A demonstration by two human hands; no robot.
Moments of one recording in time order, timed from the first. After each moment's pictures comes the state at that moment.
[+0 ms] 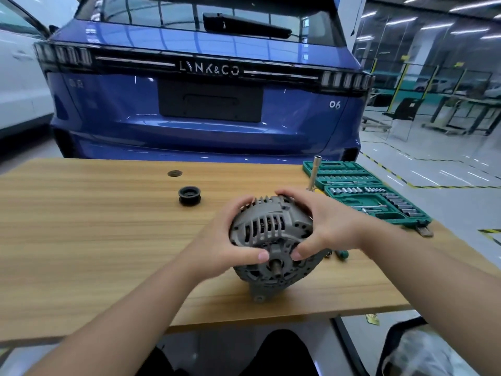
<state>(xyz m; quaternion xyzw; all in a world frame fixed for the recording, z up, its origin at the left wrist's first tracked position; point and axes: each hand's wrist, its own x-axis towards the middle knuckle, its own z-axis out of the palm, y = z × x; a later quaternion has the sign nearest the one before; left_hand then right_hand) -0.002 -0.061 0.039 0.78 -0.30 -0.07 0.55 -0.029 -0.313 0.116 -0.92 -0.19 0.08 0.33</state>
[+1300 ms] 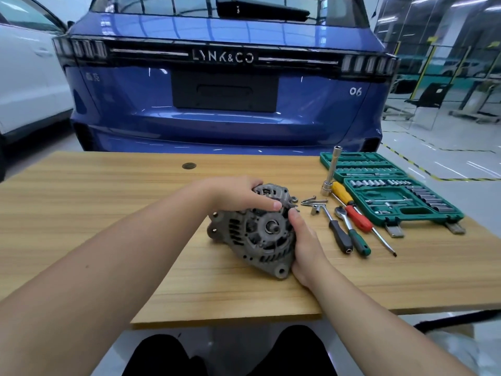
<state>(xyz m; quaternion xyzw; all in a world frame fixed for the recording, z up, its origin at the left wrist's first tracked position) 0.077 -0.074 0.107 0.93 -0.23 -0.19 0.23 0.004 -0.243 -0.015 -0.58 0.05 0.00 0.81</state>
